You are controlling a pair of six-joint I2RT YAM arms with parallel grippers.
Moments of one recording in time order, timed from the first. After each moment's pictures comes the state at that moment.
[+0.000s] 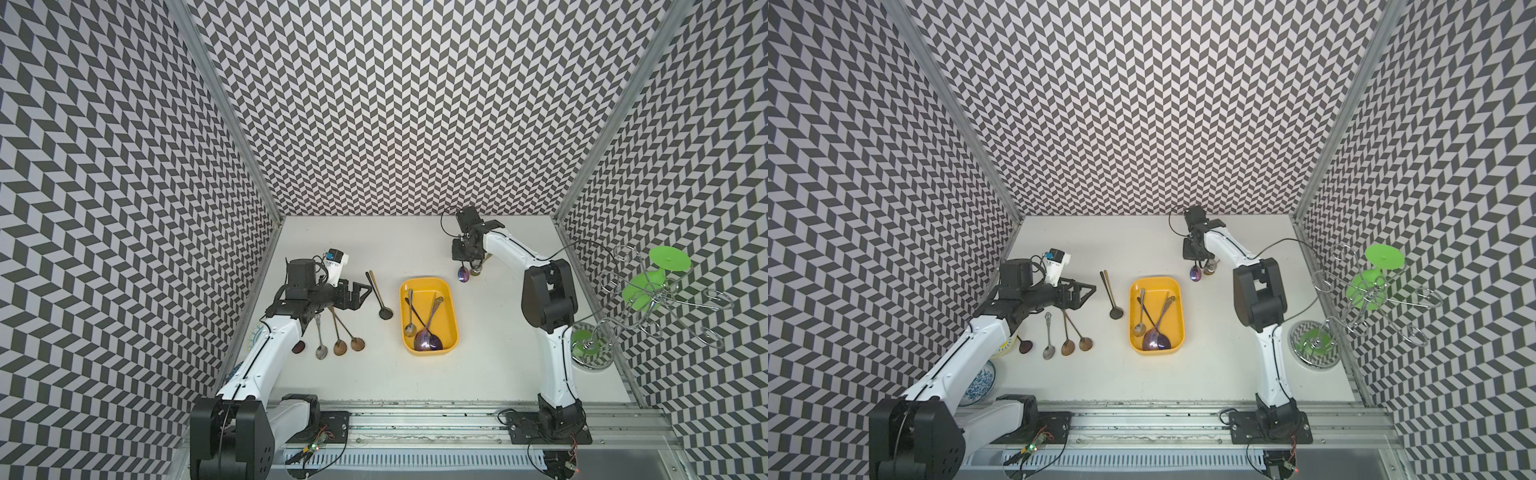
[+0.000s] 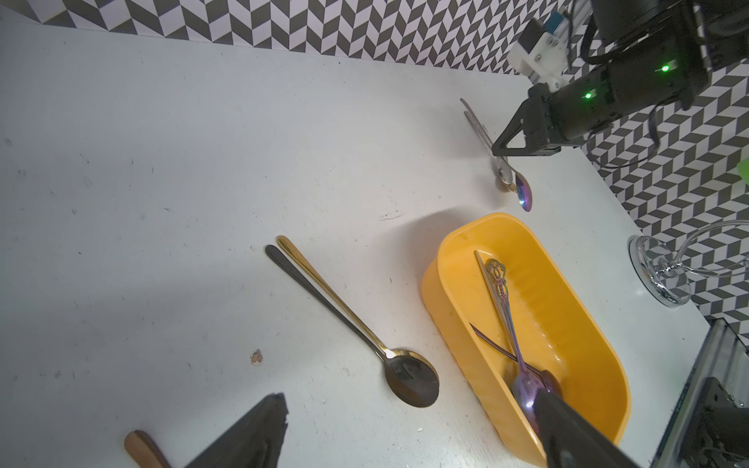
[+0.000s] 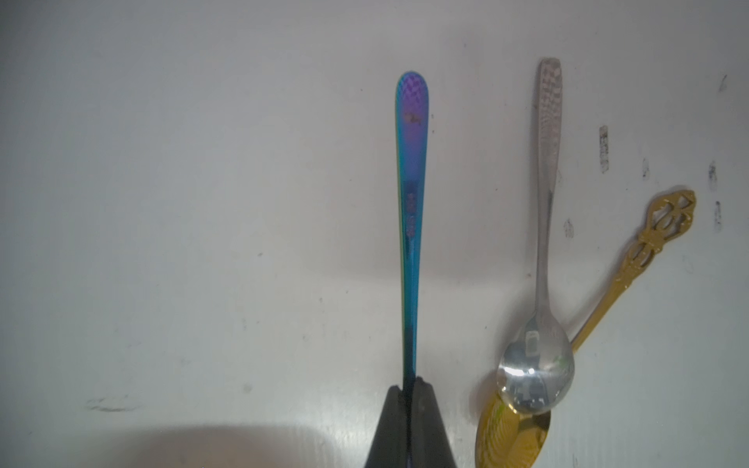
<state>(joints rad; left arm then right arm) -0.05 1.13 0.76 -0.31 0.62 0.00 0.35 2.19 1.87 -0.81 0.08 0.38</state>
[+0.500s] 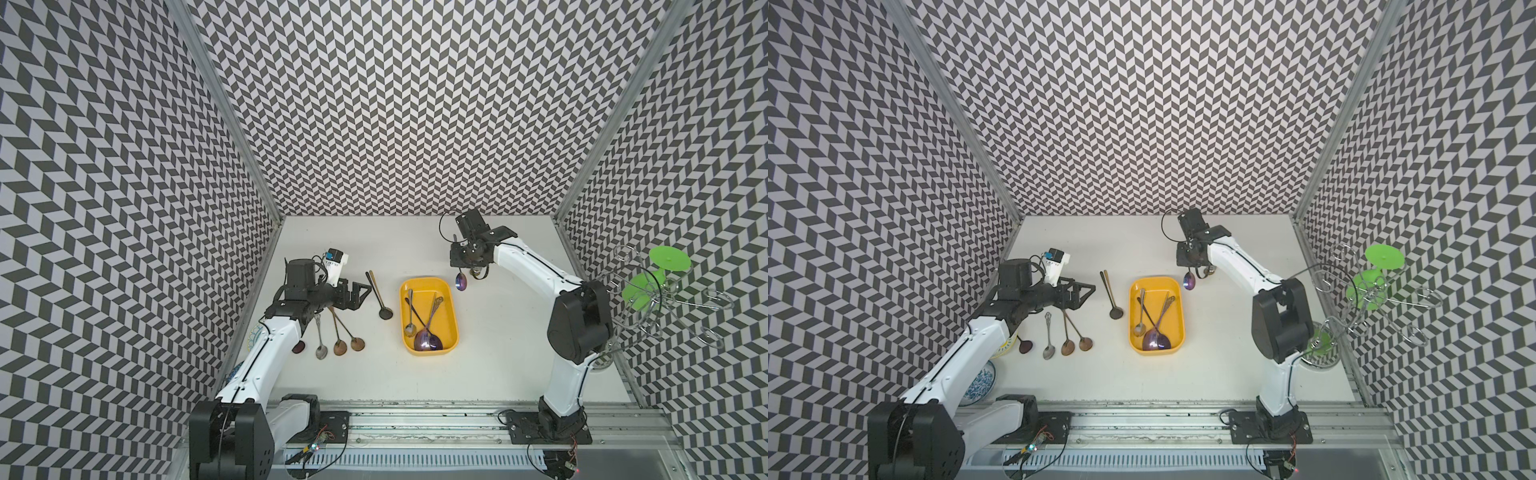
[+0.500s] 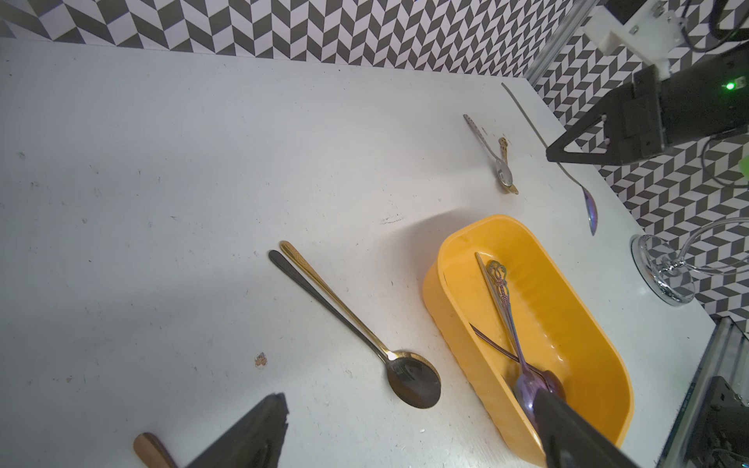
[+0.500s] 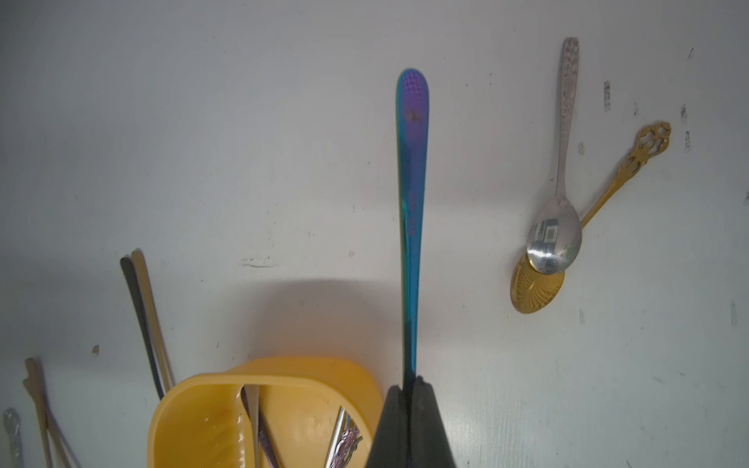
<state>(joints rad) -0.05 1.12 0.76 -0.32 0.61 0.02 0.46 1.86 1.61 -0.81 0.06 0.45</state>
